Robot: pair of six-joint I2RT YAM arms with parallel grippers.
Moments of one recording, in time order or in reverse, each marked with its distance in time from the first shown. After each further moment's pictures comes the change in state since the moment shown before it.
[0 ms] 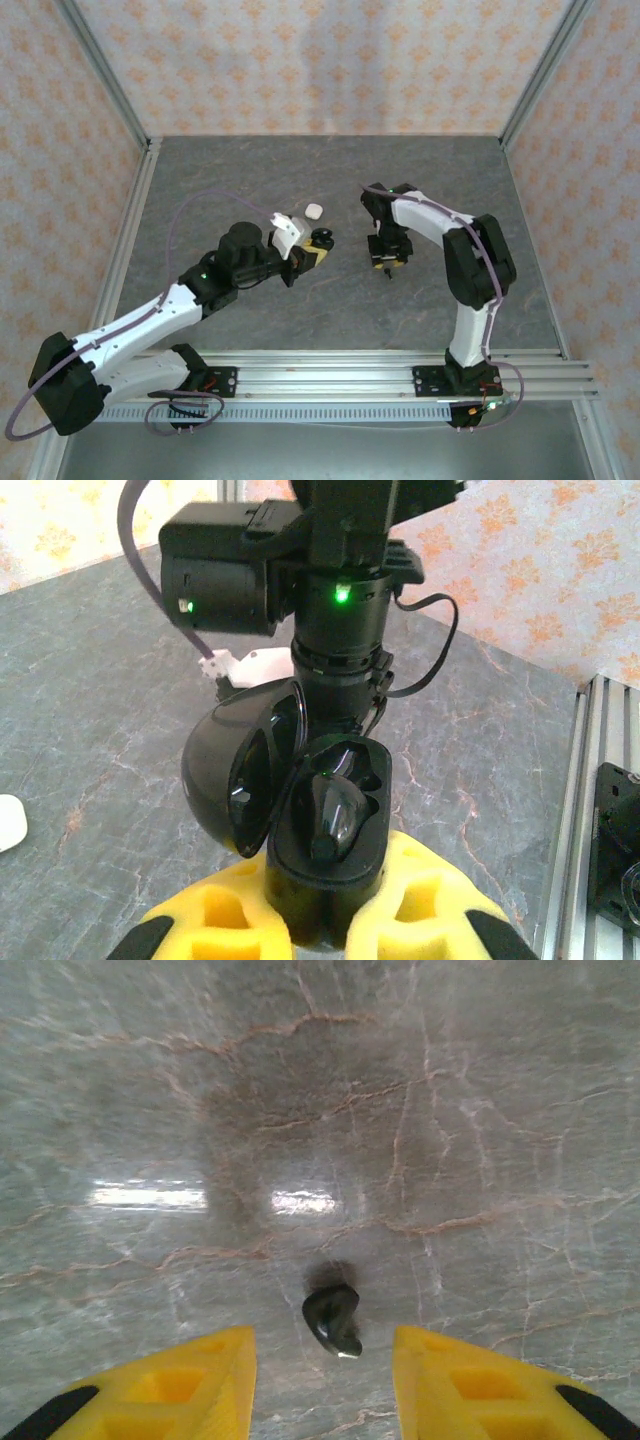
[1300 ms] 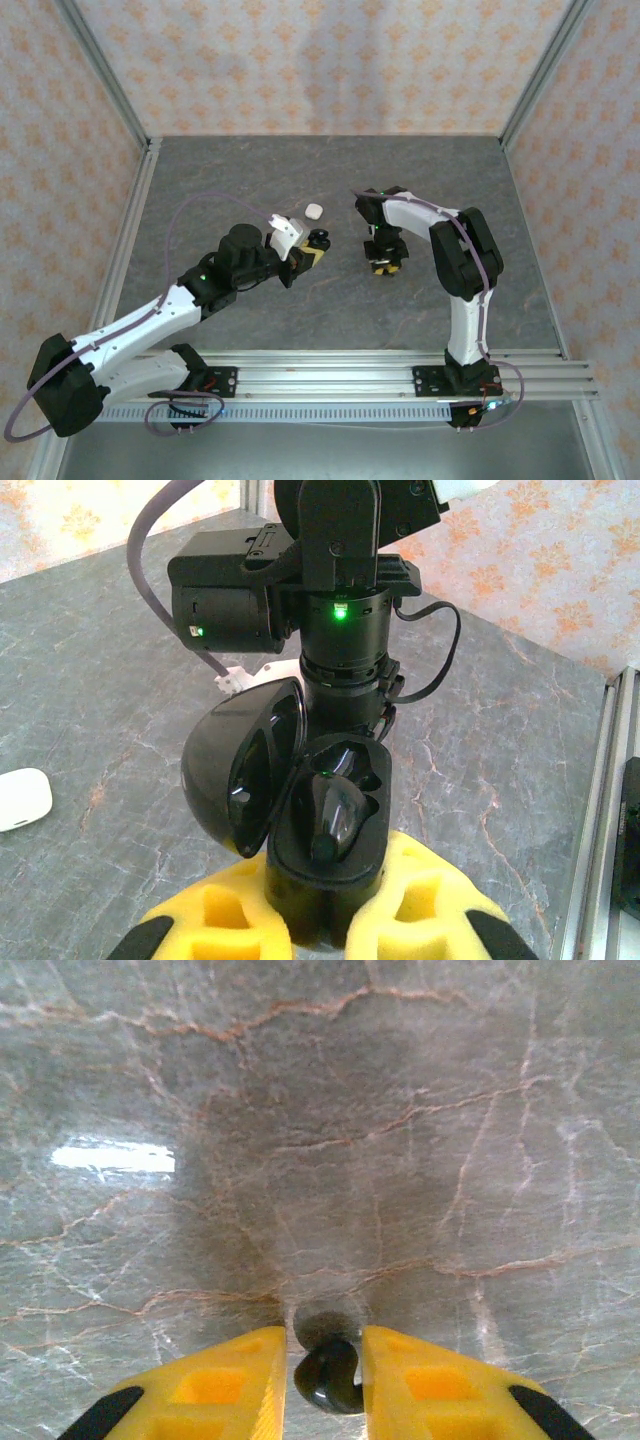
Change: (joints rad) left arm 0.000 -0.006 -0.011 -0.025 -0.040 0.001; right arm 0.013 0.079 0.020 -0.019 -0.016 -0.021
